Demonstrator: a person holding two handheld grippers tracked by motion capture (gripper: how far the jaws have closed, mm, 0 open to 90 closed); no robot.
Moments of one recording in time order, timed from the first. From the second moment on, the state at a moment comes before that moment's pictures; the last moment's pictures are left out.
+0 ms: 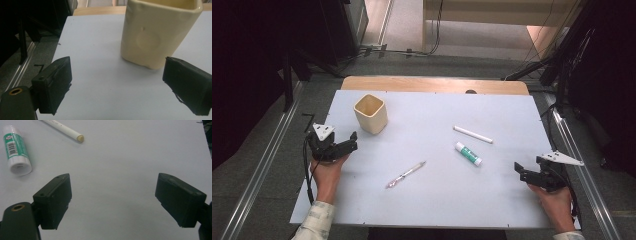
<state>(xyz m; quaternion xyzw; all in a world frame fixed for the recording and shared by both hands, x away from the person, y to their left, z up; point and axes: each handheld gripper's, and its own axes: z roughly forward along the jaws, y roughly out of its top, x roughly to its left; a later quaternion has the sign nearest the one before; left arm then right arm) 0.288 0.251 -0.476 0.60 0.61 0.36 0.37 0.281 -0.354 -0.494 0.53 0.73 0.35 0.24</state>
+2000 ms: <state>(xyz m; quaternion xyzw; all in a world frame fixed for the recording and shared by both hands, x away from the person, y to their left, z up) 0.347 0.257 -0.443 0.62 0.60 0.33 0.39 0.283 -0.352 -0.494 0.53 0.73 0.35 0.24</state>
